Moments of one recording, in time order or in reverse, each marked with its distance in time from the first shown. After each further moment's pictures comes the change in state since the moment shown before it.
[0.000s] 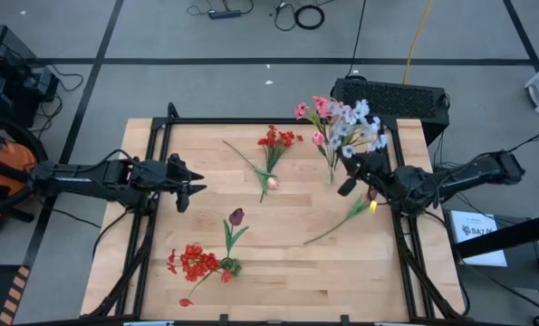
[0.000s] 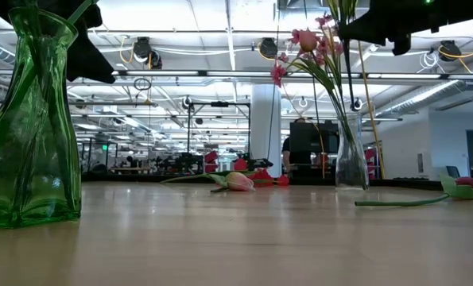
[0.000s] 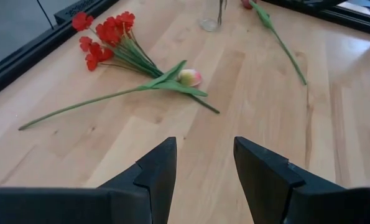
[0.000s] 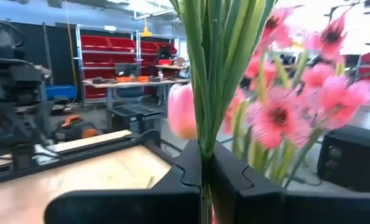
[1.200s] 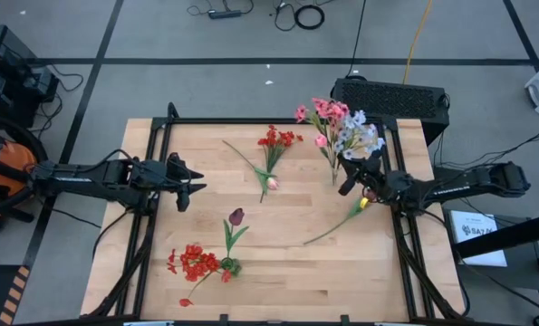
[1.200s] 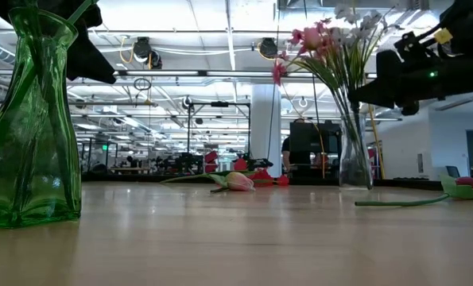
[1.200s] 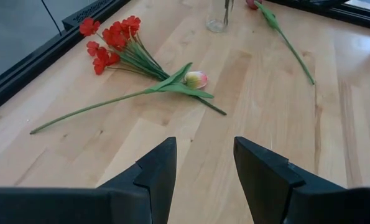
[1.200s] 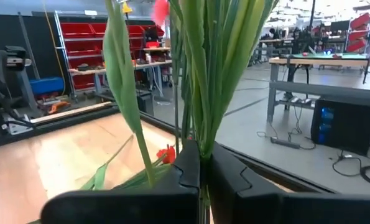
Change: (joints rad) left arm 0.000 0.000 0.000 0.001 -0.024 0.025; right arm -0.218 0.002 -0.368 0.267 -0.162 0.167
